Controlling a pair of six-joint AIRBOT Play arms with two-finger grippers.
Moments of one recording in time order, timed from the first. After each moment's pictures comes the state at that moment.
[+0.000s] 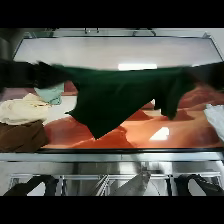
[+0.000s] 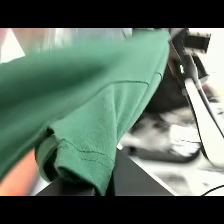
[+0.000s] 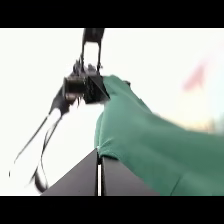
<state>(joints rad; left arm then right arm) 0.09 -1.03 1.29 0.15 -1.57 -1.03 -0.32 -0.83 1.04 0.17 1.56 0.92</state>
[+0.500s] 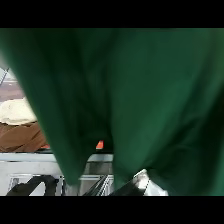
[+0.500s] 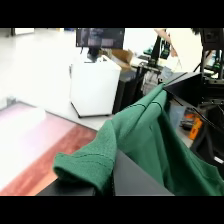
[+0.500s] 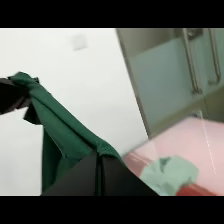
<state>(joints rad) 0.11 -0.94 1.83 0.20 -1.37 -1.09 -0.34 -0.65 1.34 -0.01 1.28 1.05</state>
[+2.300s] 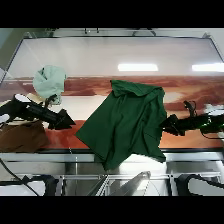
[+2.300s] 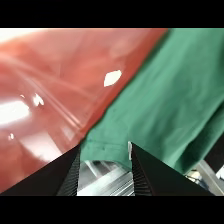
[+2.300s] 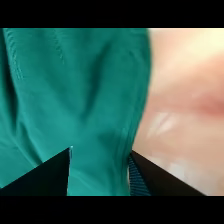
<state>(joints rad) 0.18 -1.55 0.88 0.86 -1.35 -1.21 -0.35 -1.41 0.61 -0.70 1.16 1.06</state>
